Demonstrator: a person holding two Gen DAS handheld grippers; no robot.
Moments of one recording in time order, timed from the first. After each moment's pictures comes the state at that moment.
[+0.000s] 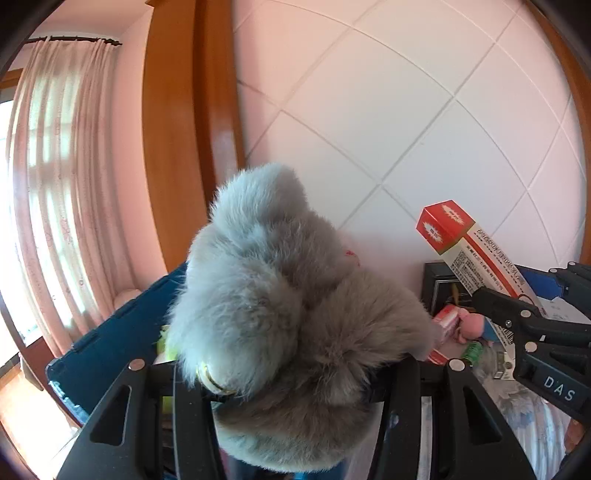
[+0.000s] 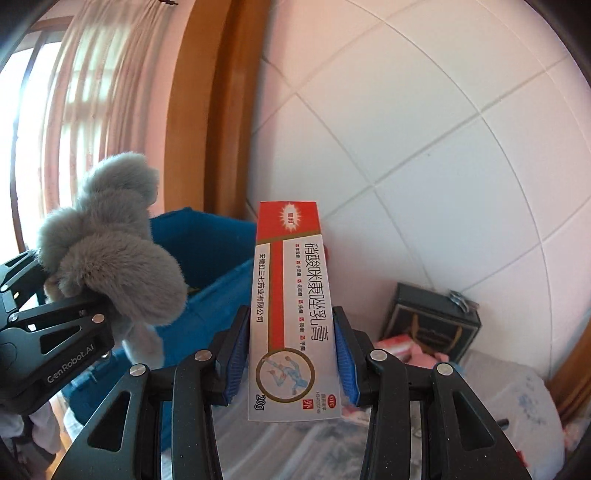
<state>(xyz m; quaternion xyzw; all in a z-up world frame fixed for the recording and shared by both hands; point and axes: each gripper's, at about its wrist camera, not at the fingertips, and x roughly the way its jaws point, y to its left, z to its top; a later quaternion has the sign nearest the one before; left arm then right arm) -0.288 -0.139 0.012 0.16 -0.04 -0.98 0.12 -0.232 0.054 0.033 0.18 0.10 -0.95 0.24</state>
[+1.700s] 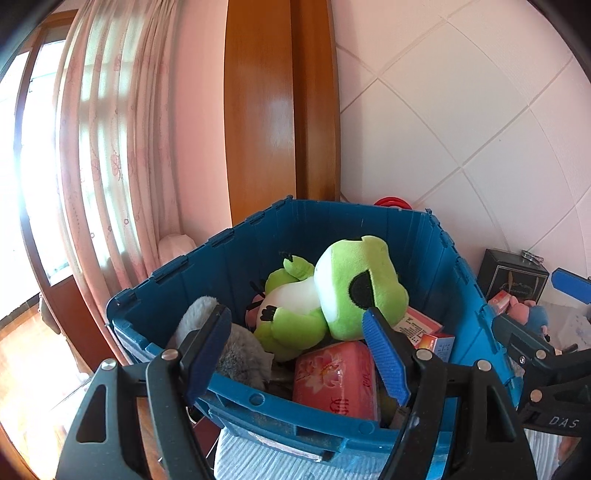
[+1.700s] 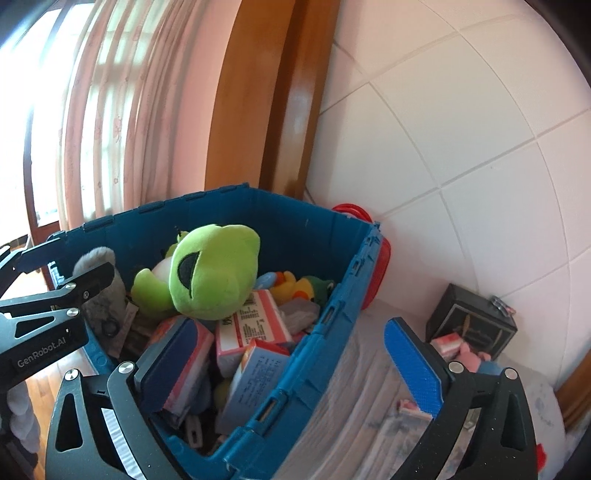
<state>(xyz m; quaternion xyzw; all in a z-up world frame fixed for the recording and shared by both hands) -0.223 -0.278 -0.025 0.21 0.03 -0.96 0.17 -0.184 -0.083 -0.006 0.20 0.15 -0.94 0.24</state>
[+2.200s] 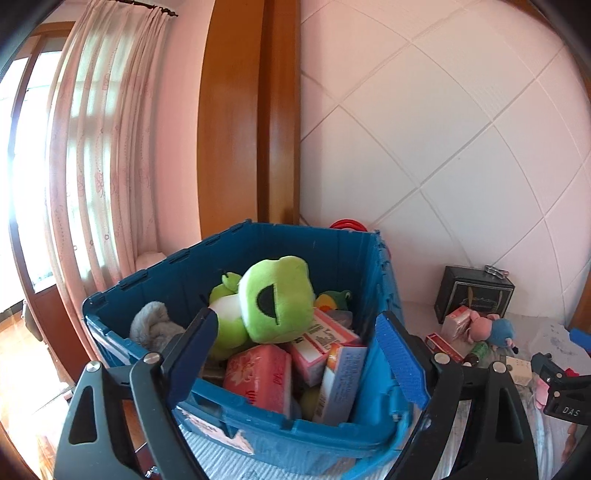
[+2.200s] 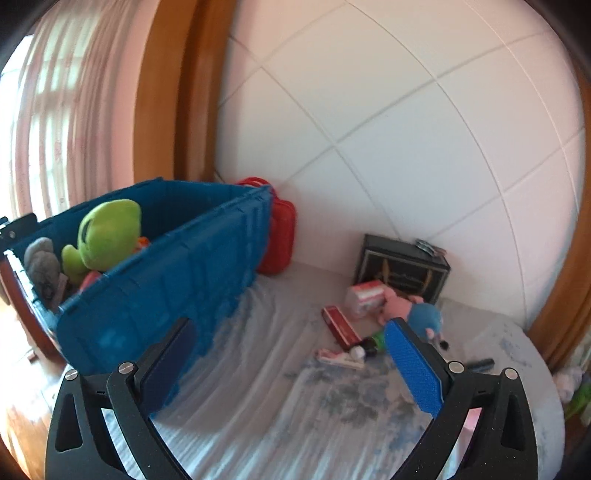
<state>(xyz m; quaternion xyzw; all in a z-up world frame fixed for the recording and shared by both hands) -0.200 -0.183 -0.006 0.16 0.03 -0.98 0.13 -0.179 0.107 -0.030 0.23 0.08 -0.96 0.13</state>
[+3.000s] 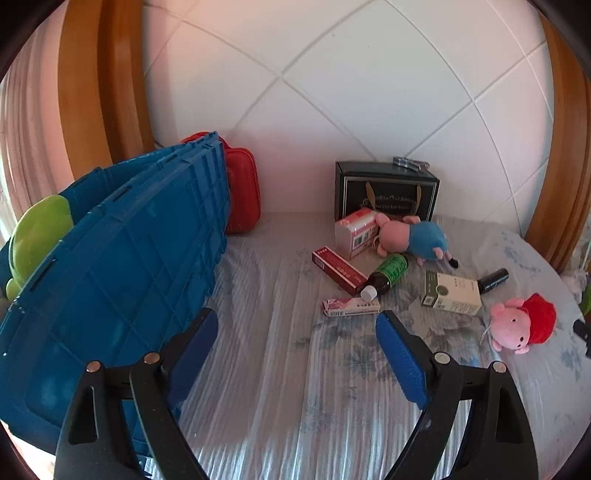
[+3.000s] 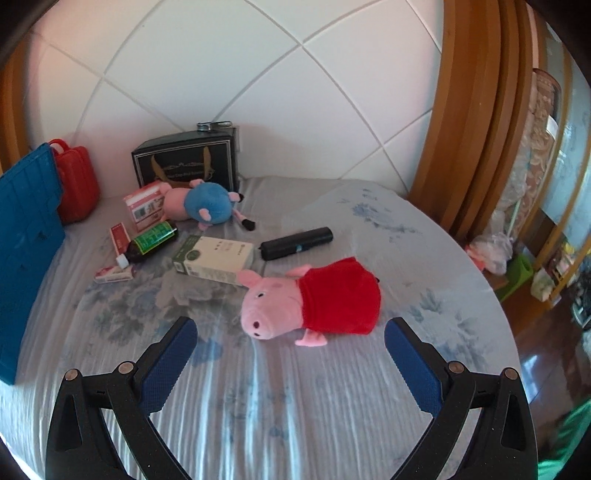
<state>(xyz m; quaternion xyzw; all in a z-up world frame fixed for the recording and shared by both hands) -0.339 0.029 -0.111 0.32 -0.03 -0.95 0.01 -0.212 0.426 -0.125 0.37 -0.01 -0.92 -0.10</state>
